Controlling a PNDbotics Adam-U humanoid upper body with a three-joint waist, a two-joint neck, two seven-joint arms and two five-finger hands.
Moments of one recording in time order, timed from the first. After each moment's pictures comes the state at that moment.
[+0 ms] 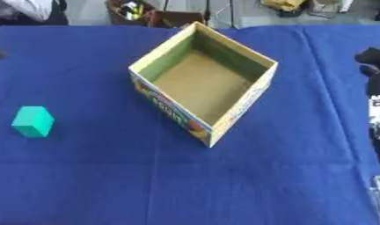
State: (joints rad) left arm -0.51 0.96 -0.09 -1.50 -0.50 -0.41 -0.55; right arm -0.10 -0.29 -0.09 -1.98 0.19 -0.31 -0.15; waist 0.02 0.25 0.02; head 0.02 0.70
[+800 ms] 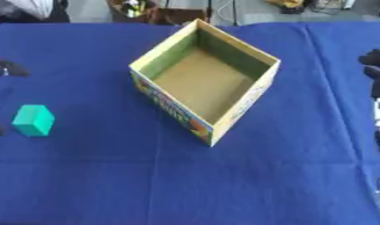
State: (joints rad) left arm -0.62 0.91 -0.19 -1.29 -0.62 -0.47 -0.63; right arm -0.11 -0.29 -0.08 -1.98 0.18 -0.30 -0.13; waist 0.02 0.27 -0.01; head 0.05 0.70
